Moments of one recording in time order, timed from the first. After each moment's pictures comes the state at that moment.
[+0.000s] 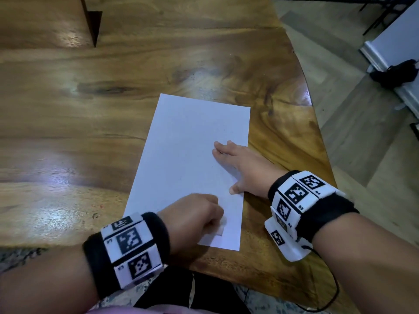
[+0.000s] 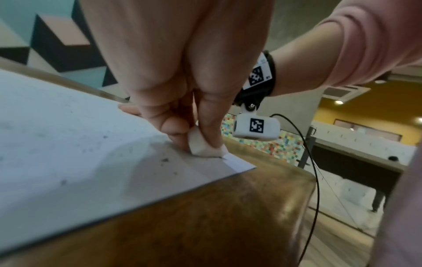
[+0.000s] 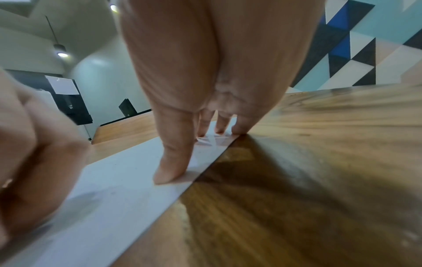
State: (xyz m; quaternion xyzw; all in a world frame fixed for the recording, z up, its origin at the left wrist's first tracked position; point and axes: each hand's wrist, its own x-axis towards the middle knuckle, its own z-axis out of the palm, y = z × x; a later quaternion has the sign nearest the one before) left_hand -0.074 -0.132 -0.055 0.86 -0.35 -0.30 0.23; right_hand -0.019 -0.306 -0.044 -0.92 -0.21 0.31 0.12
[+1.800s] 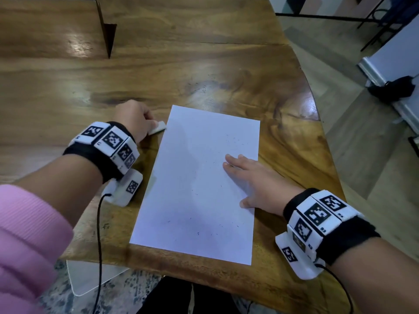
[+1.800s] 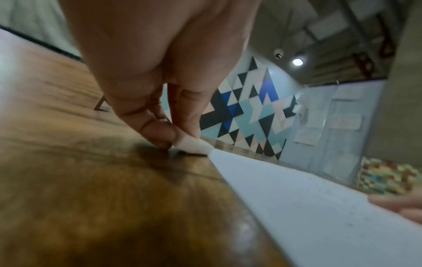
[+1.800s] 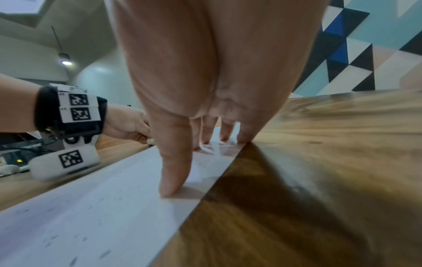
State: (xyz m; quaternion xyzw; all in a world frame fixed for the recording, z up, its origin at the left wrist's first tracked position) left_hand 0.091 -0.045 -0.043 0.96 0.07 -0.10 0.27; right_hand -0.025 -0.303 -0.048 -0.92 -0.18 0.30 0.15
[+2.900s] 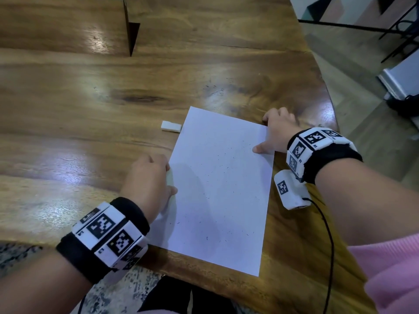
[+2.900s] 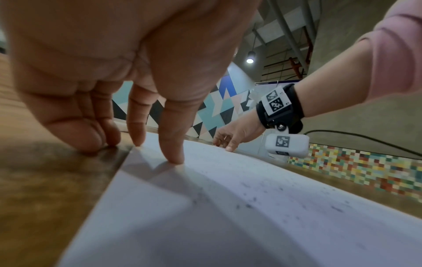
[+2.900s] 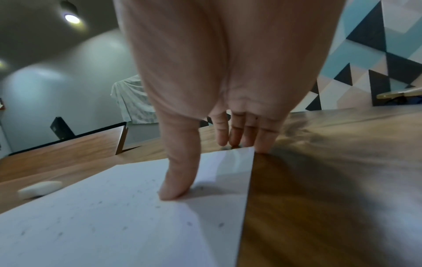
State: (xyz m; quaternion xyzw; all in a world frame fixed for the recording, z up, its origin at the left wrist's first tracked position) left_hand -0.026 -0.059 -0.043 0.97 0.07 -0.14 0.19; right_hand 0.080 -0.302 -0.036 -0.98 0.05 0.19 0.08
